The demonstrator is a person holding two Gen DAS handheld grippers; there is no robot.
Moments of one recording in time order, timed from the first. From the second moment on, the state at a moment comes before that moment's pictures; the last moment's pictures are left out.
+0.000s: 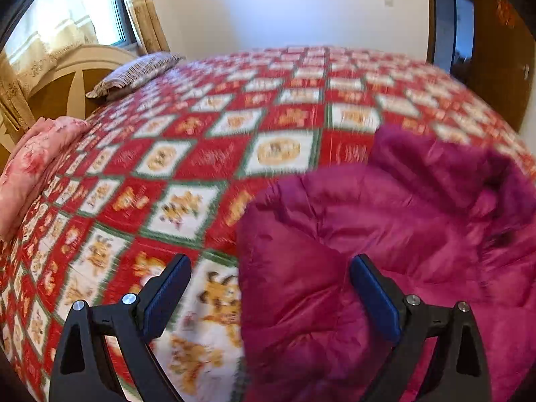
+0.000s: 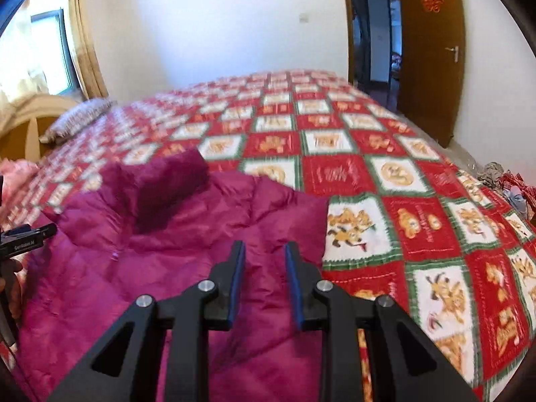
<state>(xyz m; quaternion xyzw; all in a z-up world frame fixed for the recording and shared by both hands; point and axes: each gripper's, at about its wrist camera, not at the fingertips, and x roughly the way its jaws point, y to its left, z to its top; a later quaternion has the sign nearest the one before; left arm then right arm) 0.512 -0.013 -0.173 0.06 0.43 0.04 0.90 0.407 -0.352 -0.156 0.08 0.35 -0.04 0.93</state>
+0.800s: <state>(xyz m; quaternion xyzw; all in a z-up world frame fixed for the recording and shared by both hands) 0.510 -0.035 -0.206 0.09 0.42 0.06 0.90 0.416 -0.348 -0.195 0.07 0.38 -0.03 0.92</state>
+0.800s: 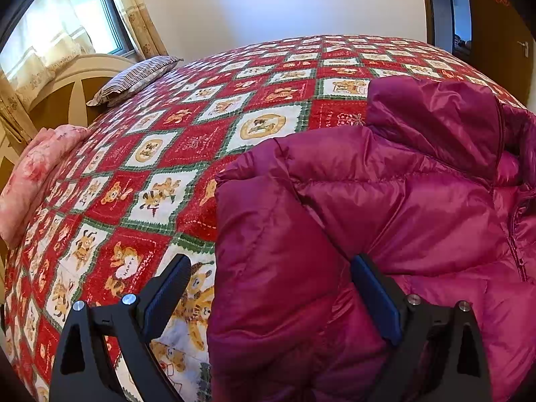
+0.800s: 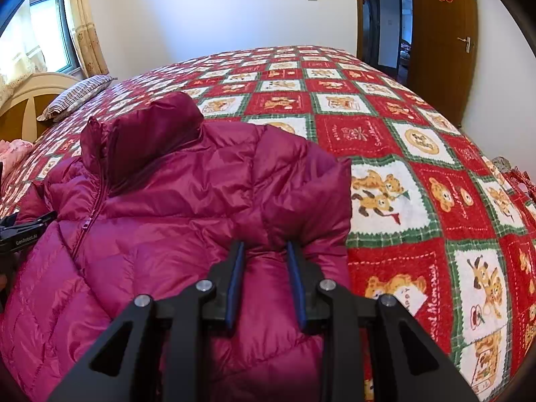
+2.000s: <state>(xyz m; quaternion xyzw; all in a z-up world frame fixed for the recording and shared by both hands) 0.500 -0.040 -0.160 0.12 0.40 0.05 0.91 0.419 -0.345 -0.173 0.04 0.41 0.00 0.91</state>
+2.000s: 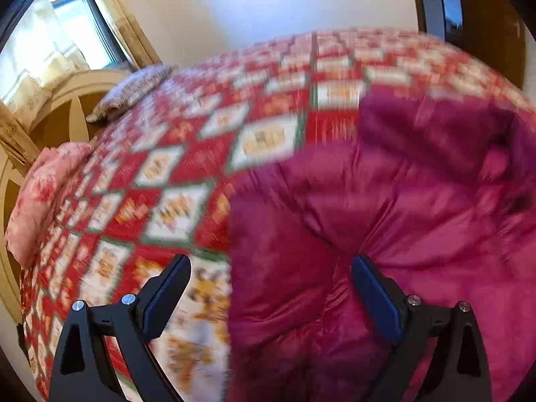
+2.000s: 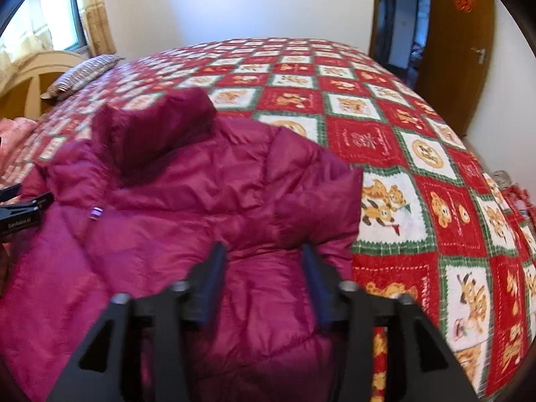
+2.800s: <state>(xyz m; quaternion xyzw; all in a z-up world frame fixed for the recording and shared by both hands) 0.659 -0.125 -0.149 0.10 0.47 0.01 0.88 0.564 -0.324 -0.130 0.07 0.43 0.04 0.90</state>
